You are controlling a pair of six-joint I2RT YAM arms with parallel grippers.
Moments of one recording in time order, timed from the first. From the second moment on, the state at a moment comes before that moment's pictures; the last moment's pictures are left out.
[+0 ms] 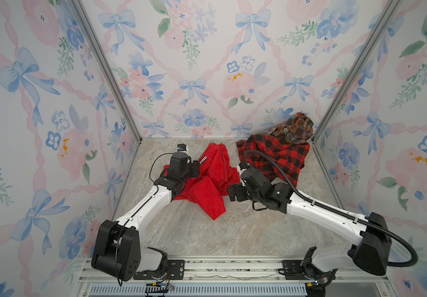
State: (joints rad) left arm -0.33 1.29 0.91 -0.14 -0.07 -0.33; right arm 0.89 1.35 1.09 -0.51 0.22 0.53
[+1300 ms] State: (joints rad) left arm -0.86 1.38 0.72 -0.58 -0.29 -0.61; right arm 0.77 0.94 0.83 -0.62 0.22 0.61
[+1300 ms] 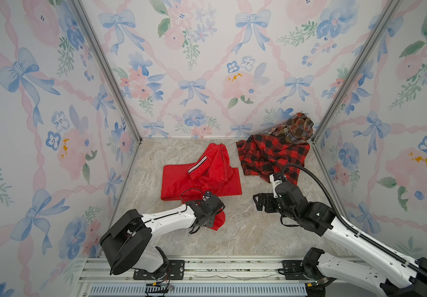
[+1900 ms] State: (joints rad) left arm -0.73 1.25 0.96 -0.63 -0.23 -0.45; right arm 0.76 0.94 0.80 -0.63 0.21 0.61
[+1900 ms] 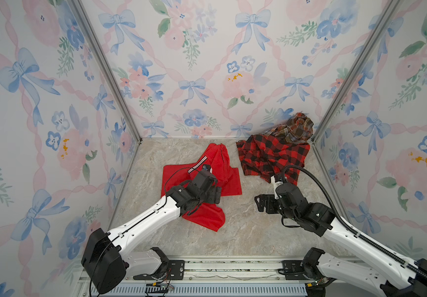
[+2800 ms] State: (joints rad) left arm -0.59 1.15 0.98 -0.57 -0.17 -0.38; right arm 0.75 0.91 0.78 -0.66 0.21 0.63
